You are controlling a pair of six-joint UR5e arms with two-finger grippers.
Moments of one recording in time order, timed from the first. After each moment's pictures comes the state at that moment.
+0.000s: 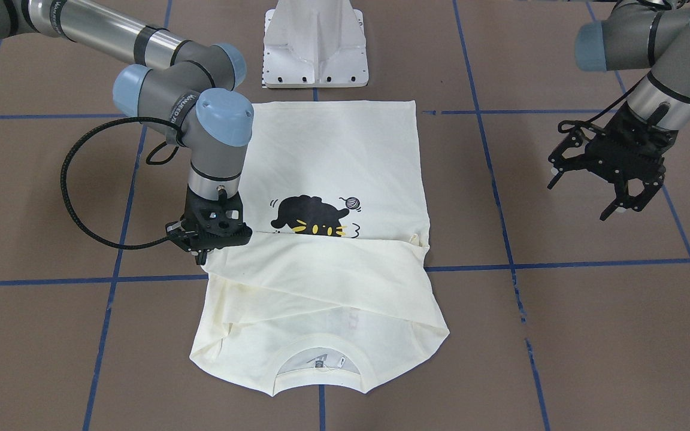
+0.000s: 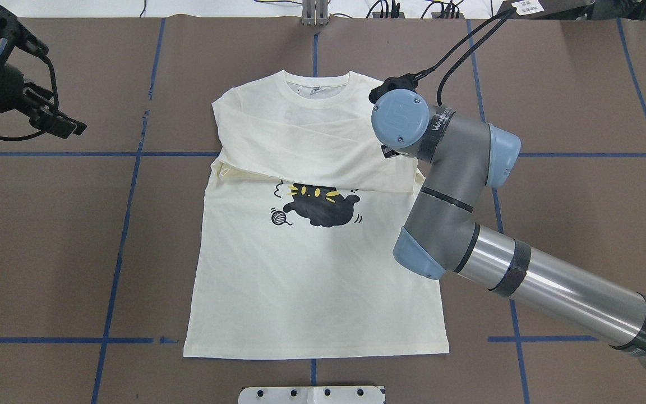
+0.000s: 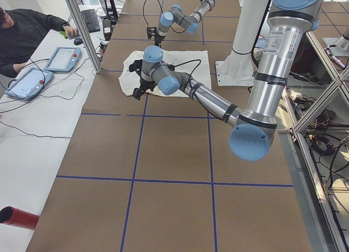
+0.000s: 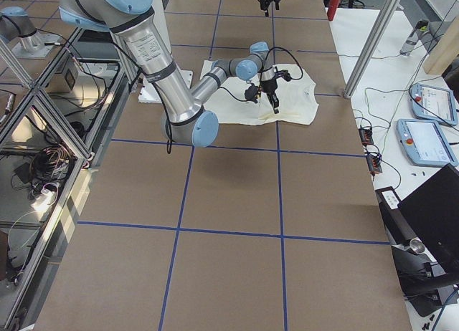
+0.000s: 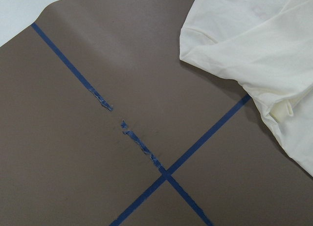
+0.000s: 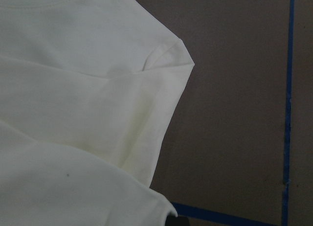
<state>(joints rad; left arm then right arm) -1.06 -1.79 -1.86 -1.92 -2.16 -0.16 0.62 -0.89 1.52 -1.66 1.50 0.79</state>
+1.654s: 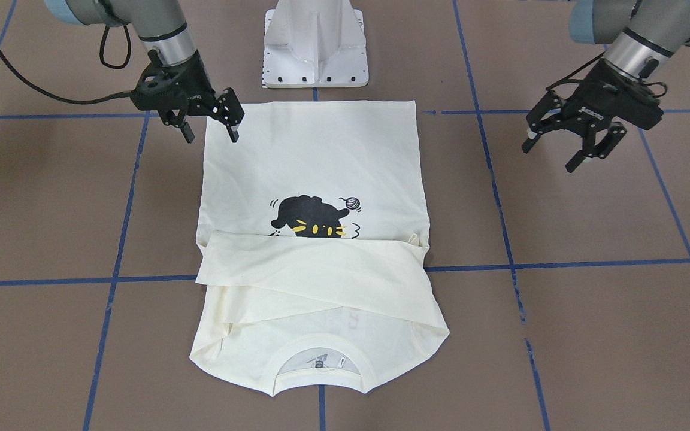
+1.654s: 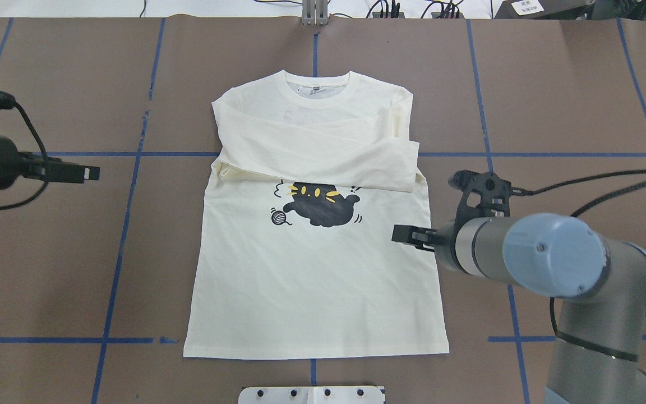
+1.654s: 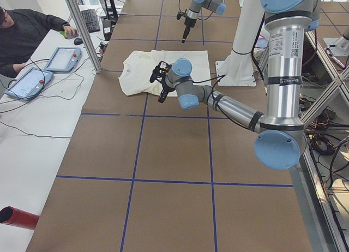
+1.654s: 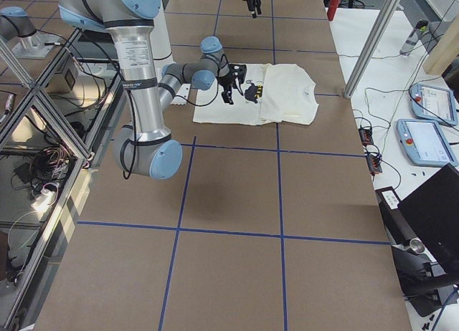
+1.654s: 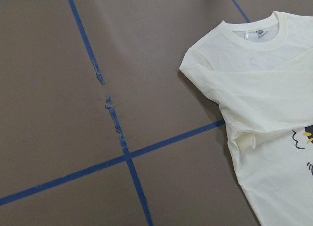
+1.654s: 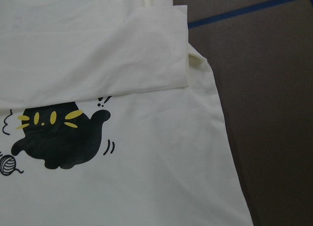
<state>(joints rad) -0.82 -1.53 -2.01 -2.35 -1.97 -0.96 0.36 -1.39 2.16 -1.36 1.56 1.56</state>
